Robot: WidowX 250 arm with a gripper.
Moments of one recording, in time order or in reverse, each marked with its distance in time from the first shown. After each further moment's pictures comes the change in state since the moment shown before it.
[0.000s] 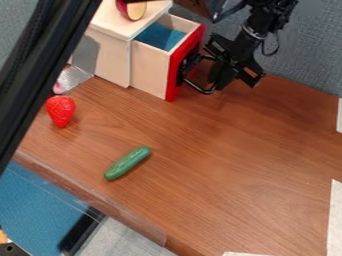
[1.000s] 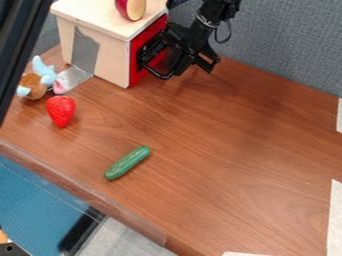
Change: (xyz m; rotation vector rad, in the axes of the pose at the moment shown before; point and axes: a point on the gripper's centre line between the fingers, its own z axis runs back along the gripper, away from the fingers) arm -0.024 0.065 -0.026 0.047 0.066 0.164
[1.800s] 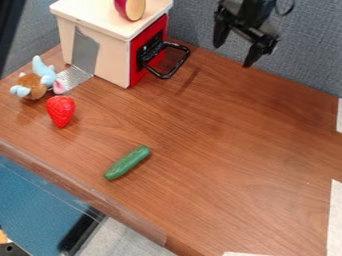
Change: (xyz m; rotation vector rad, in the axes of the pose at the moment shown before) arm 0.013 -0.062 0.098 -0.204 -0.292 -0.200
